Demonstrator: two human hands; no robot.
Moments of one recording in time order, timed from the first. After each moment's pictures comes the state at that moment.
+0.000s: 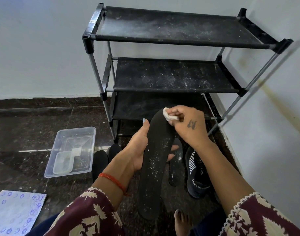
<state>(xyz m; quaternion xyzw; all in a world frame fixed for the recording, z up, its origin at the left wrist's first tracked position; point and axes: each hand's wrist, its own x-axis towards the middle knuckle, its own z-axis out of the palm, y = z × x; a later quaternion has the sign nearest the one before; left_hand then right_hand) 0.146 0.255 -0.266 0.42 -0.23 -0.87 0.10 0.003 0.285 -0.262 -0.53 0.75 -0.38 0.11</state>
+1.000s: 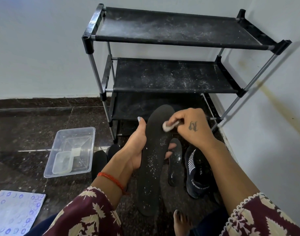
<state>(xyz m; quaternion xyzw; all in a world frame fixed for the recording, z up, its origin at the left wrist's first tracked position) 0.146 0.251 -0.266 0.42 -0.22 -0.87 0.11 -0.006 0.293 -0.248 -0.60 0.73 -0.30 0.12</state>
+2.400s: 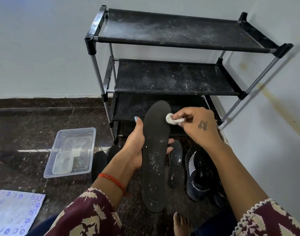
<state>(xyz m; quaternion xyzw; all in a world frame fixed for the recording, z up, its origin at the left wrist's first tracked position) 0.147 0.246 -0.271 0.41 -0.18 -0.88 0.18 -0.012 0.295 -0.250 -0.54 0.74 -0.37 0.13</state>
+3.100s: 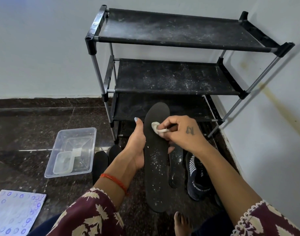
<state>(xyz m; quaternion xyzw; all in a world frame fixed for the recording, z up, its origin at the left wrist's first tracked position) 0.144 0.247 -0.274 0.40 -0.17 -0.88 0.19 0.024 0.298 -0.242 -0.50 0.72 -0.36 0.33</state>
